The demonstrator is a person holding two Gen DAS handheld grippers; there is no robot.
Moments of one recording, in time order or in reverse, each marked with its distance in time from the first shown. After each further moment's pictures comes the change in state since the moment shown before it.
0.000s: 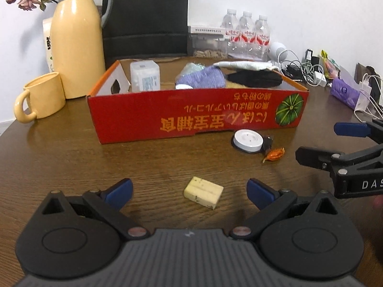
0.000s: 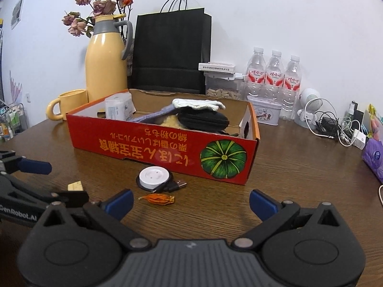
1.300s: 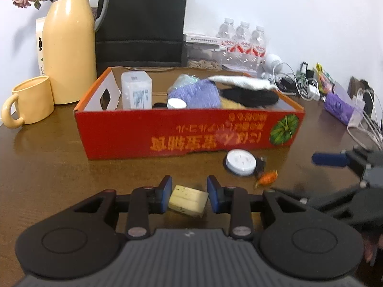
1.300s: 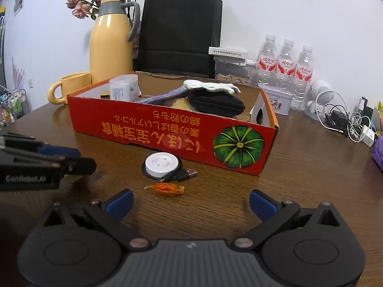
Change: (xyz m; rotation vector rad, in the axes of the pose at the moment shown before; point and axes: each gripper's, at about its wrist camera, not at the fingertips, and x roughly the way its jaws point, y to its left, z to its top) left arm 0.010 0.003 0.024 -0.050 -0.035 -0.059; right arm 0.023 0.015 0.001 -0.037 0.071 0.014
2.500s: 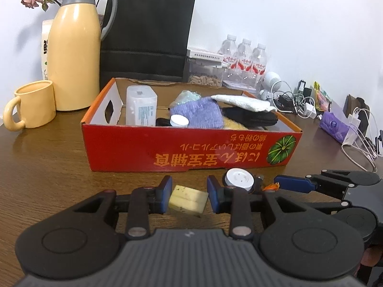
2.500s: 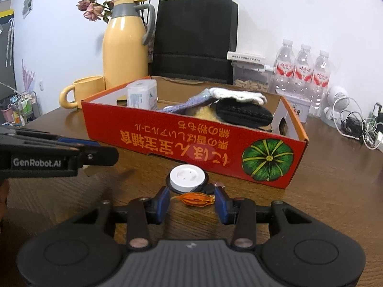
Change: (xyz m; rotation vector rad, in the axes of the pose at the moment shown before) left arm -0.012 0.011 0.005 -0.039 -0.066 -0.034; right arm 0.006 0.016 0.008 -0.007 -0.026 0.052
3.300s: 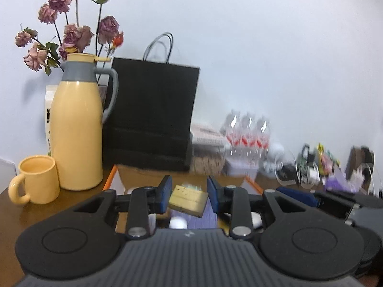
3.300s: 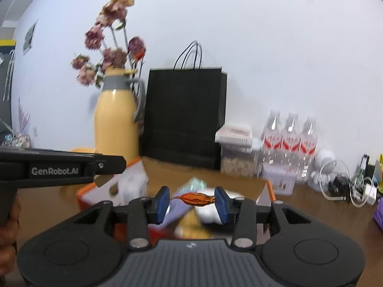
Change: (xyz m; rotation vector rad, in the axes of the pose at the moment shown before) left arm -0.015 -0.012 0.101 -0.042 -0.279 0.034; right arm -0.026 -0.010 0.096 0.017 -0.295 -0.047
